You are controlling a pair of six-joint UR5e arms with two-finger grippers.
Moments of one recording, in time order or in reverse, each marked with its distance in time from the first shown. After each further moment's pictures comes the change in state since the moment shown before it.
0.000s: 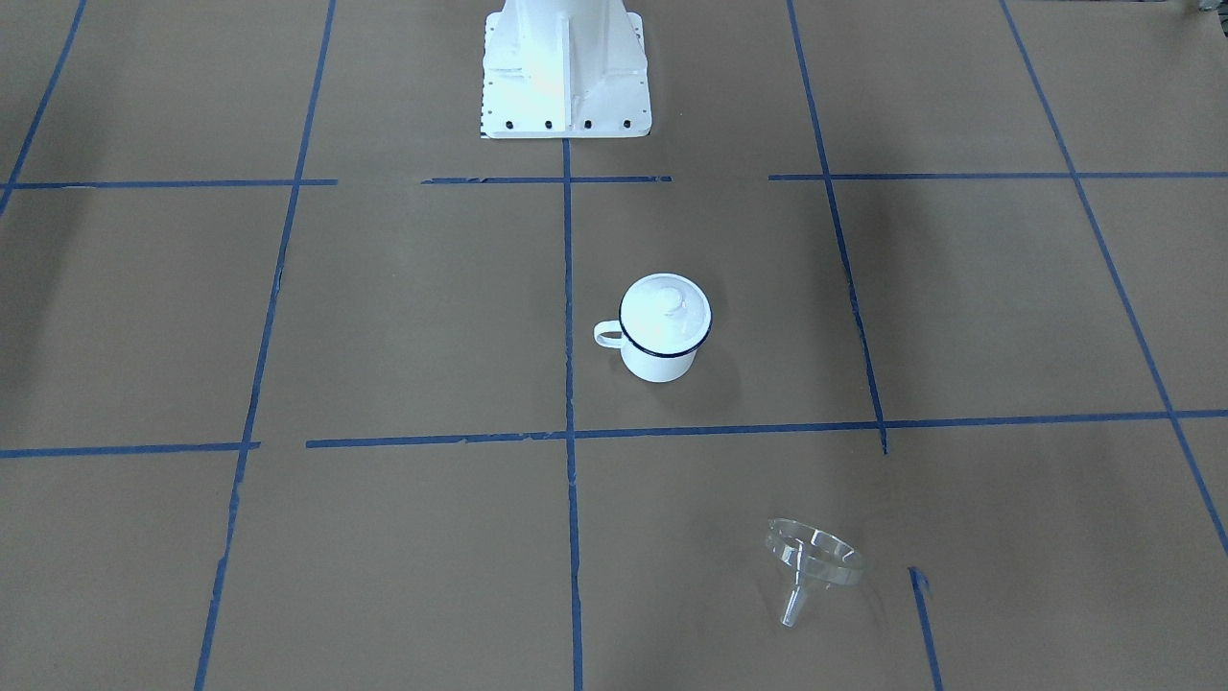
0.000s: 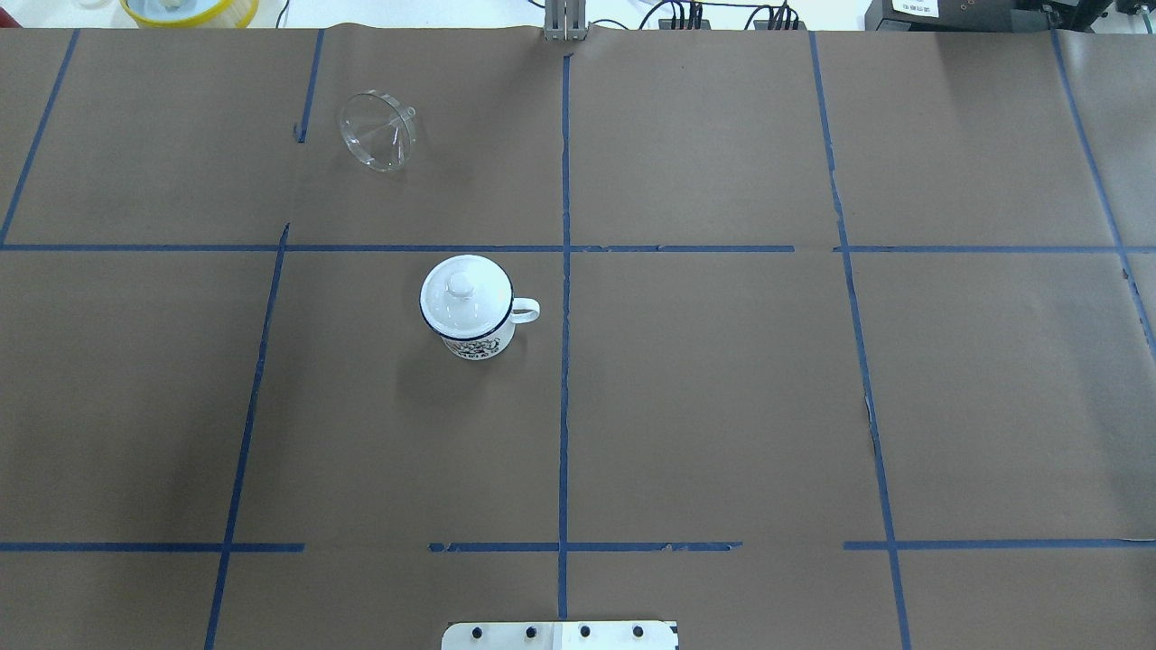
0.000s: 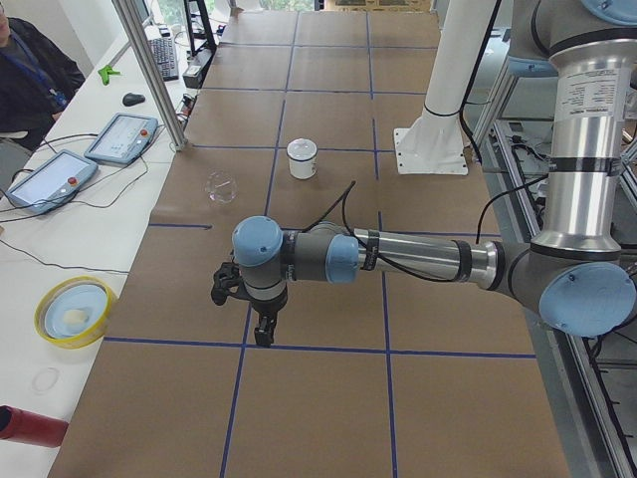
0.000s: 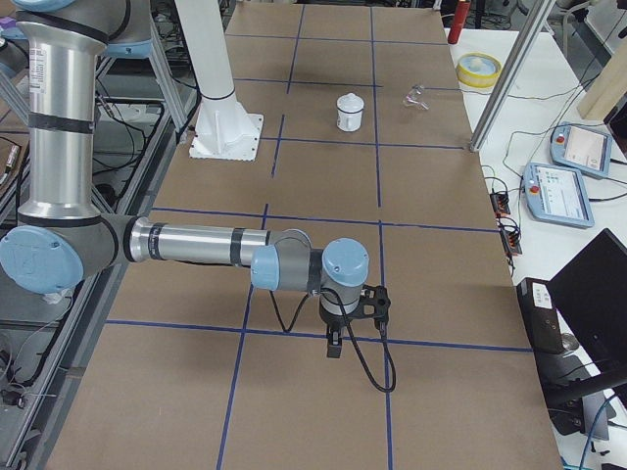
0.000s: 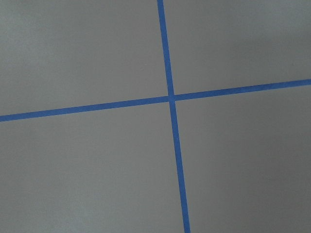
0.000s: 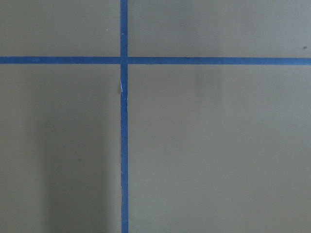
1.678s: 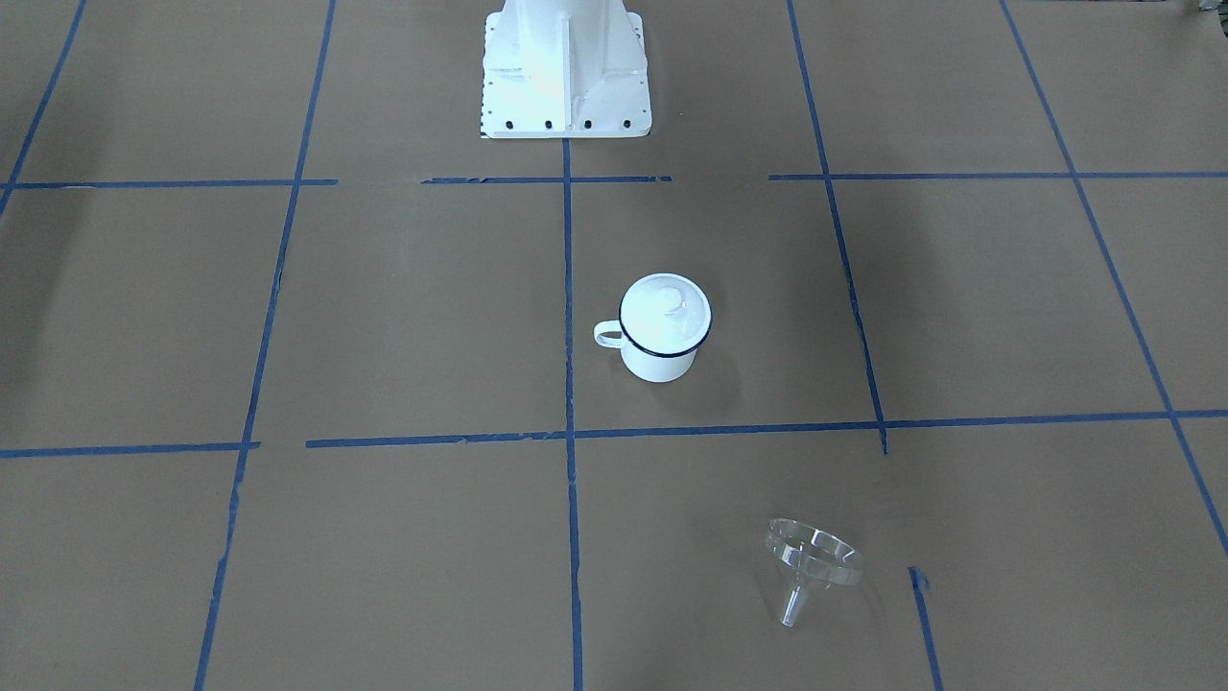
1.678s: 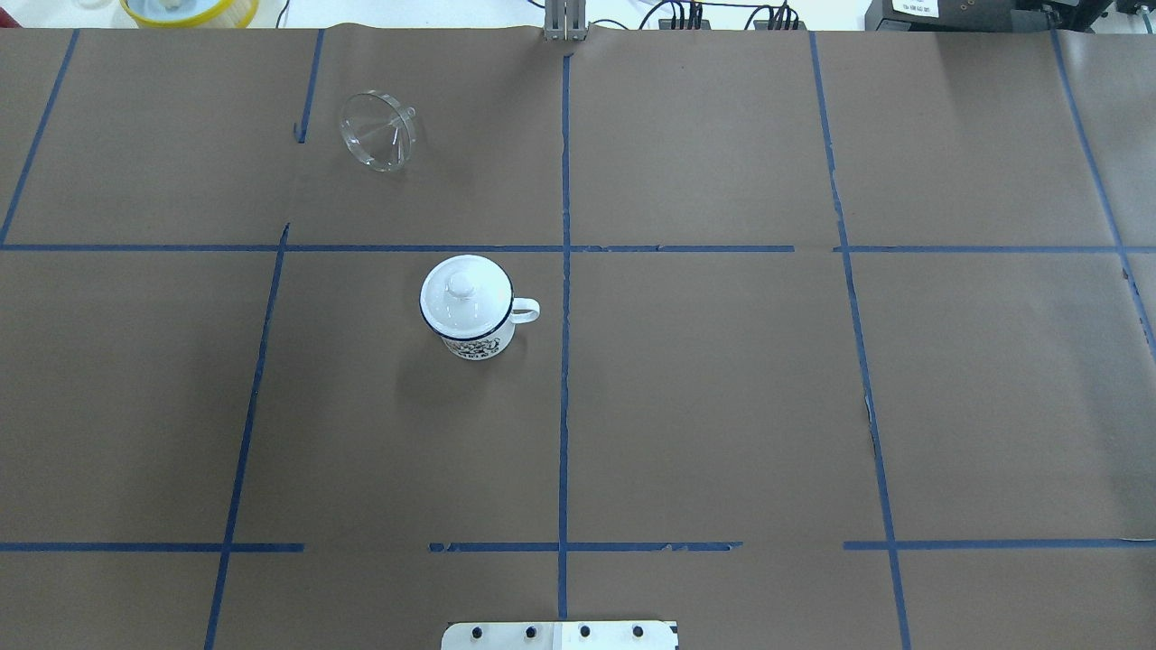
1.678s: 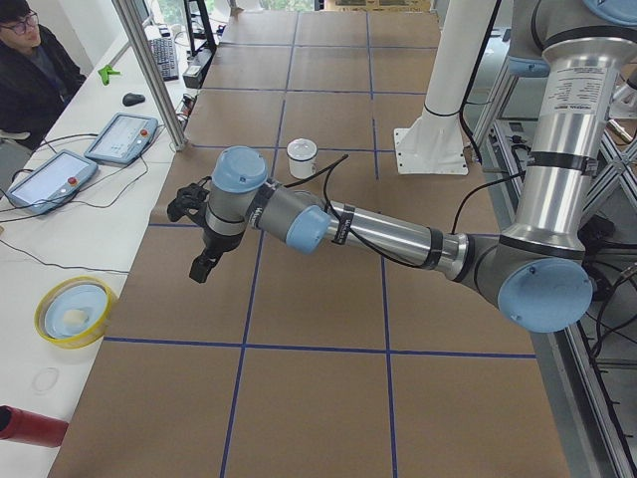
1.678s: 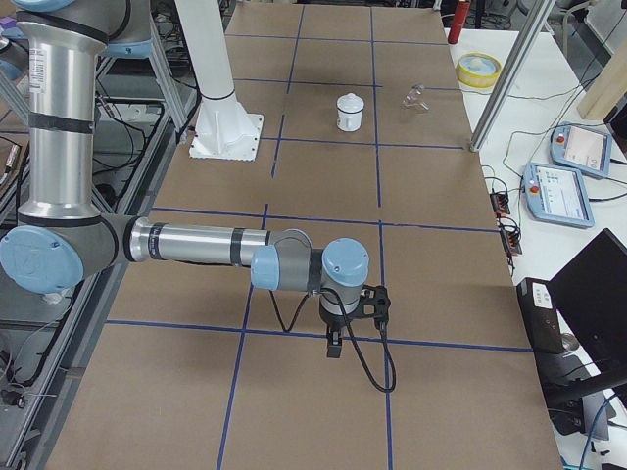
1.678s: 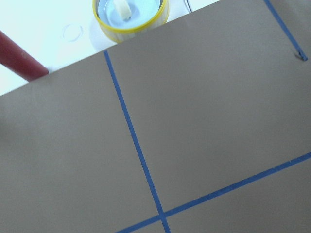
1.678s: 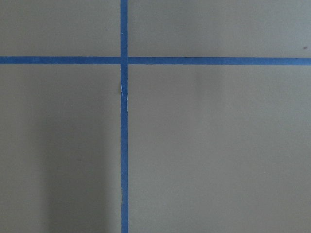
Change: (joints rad) left arm 0.011 -0.149 -0.012 -0.391 0.026 -0.169; right arm 0.000 0.000 0.000 0.000 0.000 0.000
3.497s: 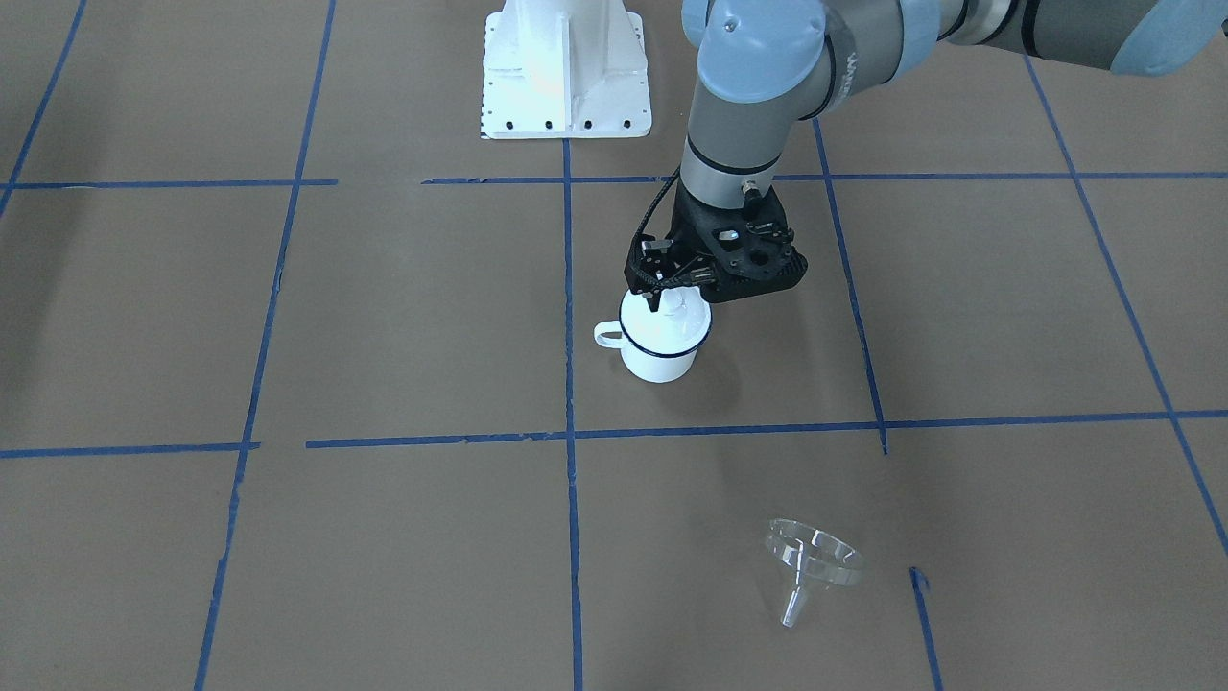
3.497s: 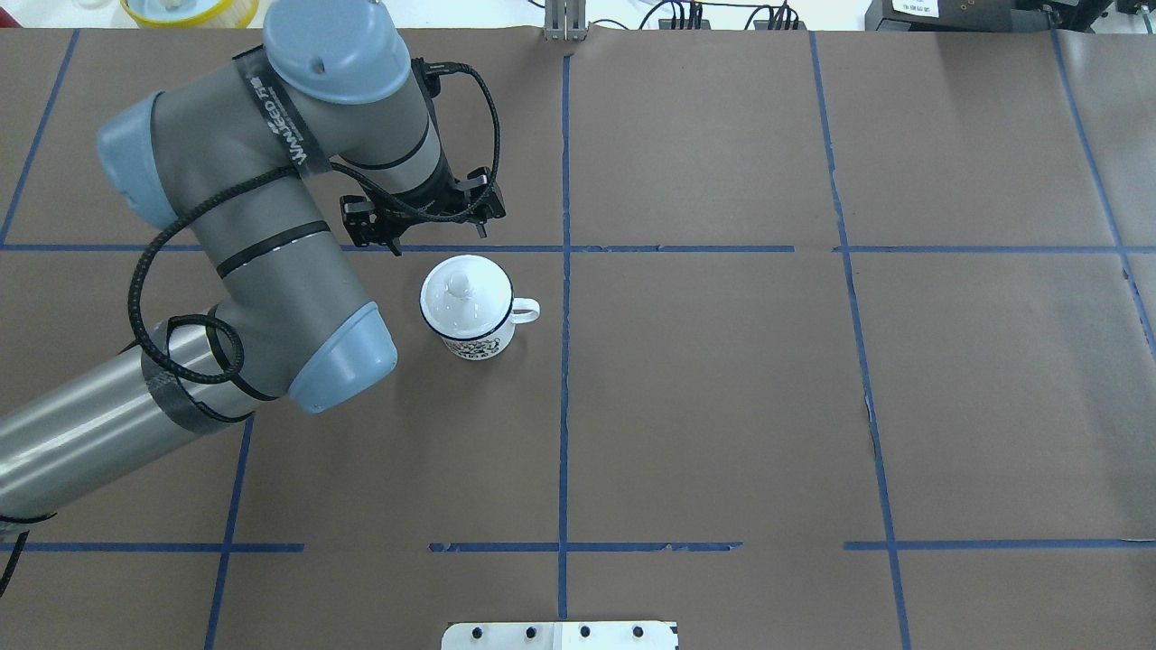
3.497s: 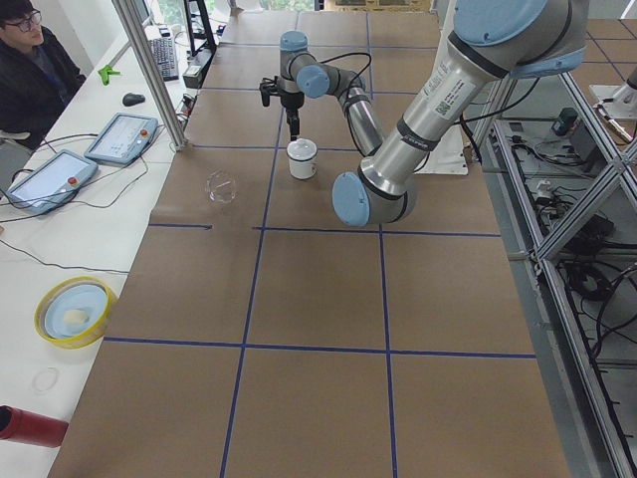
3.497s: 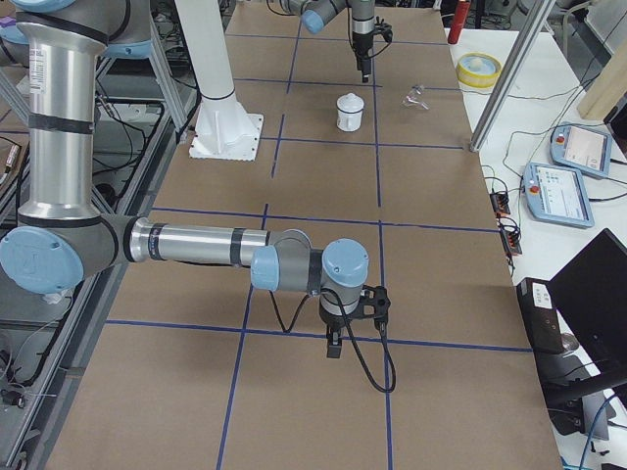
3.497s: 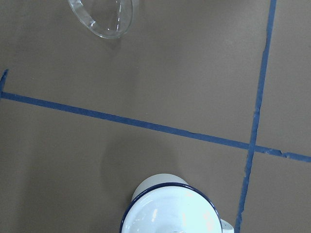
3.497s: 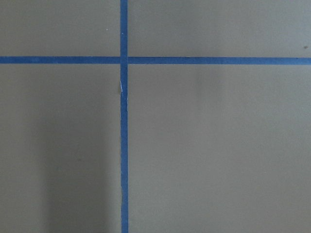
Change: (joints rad) left arm 0.864 -0.633 -0.024 0.528 0.352 -1.208; right arm 0.000 0.000 0.000 0.000 0.000 0.000
